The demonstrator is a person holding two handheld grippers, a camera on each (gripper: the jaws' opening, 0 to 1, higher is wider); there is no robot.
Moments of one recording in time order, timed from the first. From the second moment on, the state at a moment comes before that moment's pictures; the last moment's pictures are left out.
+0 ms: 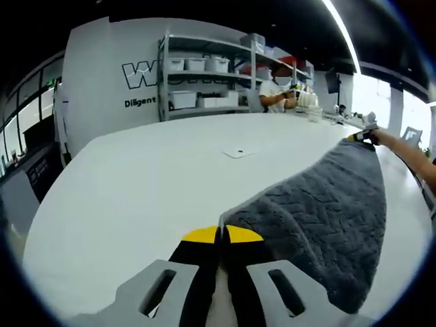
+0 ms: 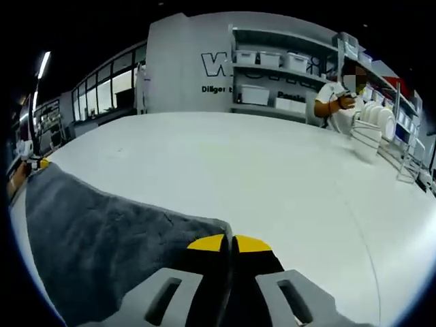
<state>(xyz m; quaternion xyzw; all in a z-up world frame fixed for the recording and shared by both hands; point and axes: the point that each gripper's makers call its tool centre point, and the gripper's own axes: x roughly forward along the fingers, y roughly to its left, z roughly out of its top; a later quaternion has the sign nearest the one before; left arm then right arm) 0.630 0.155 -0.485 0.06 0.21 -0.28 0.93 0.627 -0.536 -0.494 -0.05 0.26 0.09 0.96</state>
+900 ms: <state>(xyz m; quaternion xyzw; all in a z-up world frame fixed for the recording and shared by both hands) 0.591 0.159 -0.435 0.02 0.15 -0.29 0.95 0.575 -0.534 -0.434 -0.06 0.16 0.11 0.98</state>
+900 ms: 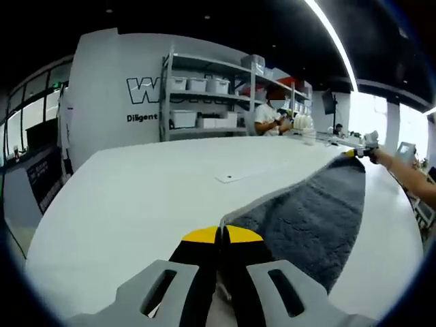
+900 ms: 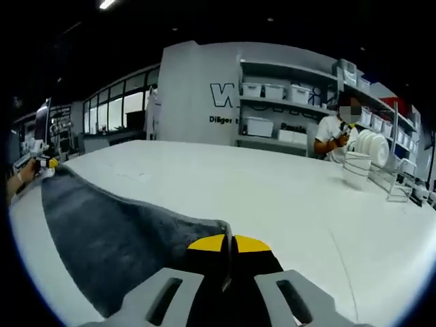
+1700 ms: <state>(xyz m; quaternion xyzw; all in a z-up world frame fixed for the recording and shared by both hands) 0.501 0.145 -0.409 0.04 0.12 -0.31 0.94 0.483 -0.536 -0.407 -0.05 0.12 0.14 0.98</state>
